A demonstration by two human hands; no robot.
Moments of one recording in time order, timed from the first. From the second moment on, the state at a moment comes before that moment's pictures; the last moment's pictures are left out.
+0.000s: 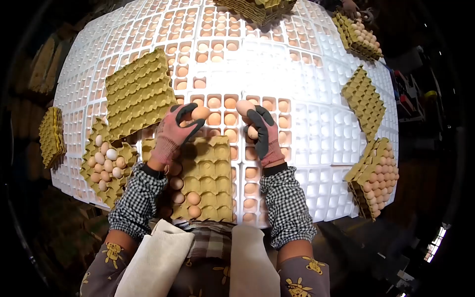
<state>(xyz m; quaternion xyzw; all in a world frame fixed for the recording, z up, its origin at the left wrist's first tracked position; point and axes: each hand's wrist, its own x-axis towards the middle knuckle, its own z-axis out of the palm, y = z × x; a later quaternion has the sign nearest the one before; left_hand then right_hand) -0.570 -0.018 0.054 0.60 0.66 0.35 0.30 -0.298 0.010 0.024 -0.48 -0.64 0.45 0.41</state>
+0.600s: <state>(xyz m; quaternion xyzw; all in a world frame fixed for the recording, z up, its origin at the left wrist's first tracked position) -0.569 0.167 -0.060 0.72 0.69 0.11 0.00 -0.402 0.256 -0.022 -0.60 -0.76 0.10 0.24</state>
